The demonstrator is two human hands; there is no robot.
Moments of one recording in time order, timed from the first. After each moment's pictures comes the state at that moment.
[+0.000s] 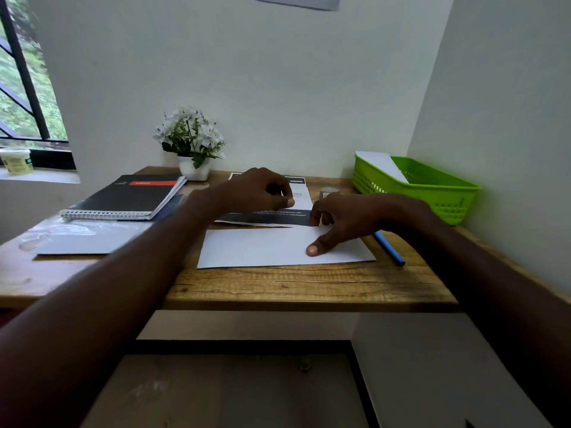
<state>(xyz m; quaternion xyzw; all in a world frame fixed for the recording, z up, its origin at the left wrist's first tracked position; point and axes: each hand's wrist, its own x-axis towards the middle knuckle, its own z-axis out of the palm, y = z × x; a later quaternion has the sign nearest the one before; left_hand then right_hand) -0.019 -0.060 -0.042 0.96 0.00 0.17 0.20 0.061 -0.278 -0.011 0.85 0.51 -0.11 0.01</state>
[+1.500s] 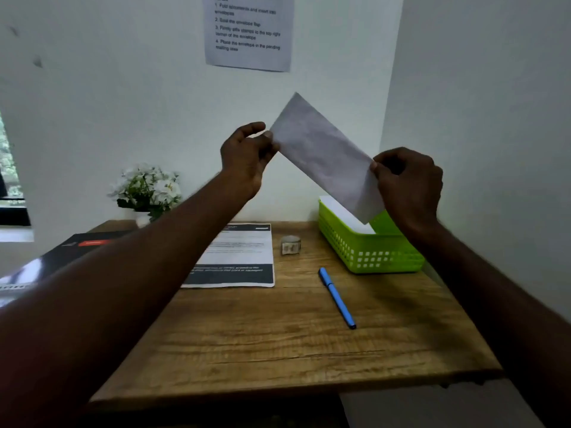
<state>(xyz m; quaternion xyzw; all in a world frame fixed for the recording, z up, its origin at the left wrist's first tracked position) 0.083 -0.116 0.079 0.45 0.00 0.43 0.78 0.165 -0.358 0.045 0.74 0.23 0.37 -0.51</state>
